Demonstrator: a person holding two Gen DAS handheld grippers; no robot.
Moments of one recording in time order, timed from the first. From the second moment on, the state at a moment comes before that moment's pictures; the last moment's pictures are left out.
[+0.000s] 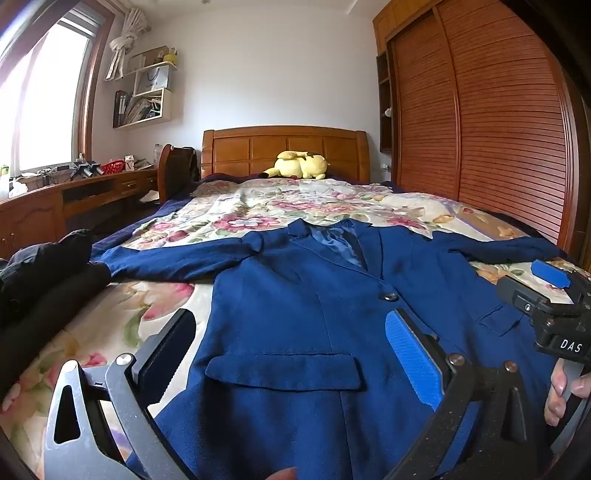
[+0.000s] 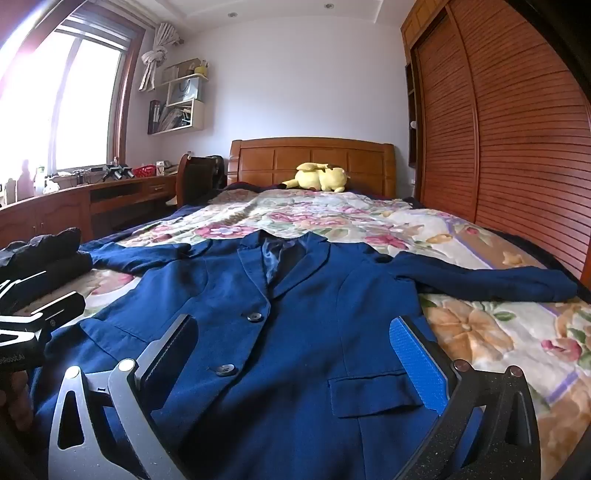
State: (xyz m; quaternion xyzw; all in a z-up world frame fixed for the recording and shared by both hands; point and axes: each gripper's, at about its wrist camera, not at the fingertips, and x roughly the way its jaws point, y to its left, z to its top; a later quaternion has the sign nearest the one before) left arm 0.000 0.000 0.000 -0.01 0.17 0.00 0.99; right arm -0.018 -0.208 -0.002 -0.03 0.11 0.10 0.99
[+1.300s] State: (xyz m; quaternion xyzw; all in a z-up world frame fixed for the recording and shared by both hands) left arm -0.001 0.000 0.000 0.00 0.17 0.00 0.99; right arm -0.018 -0.209 -0.002 -0.02 0.12 0.10 0.99
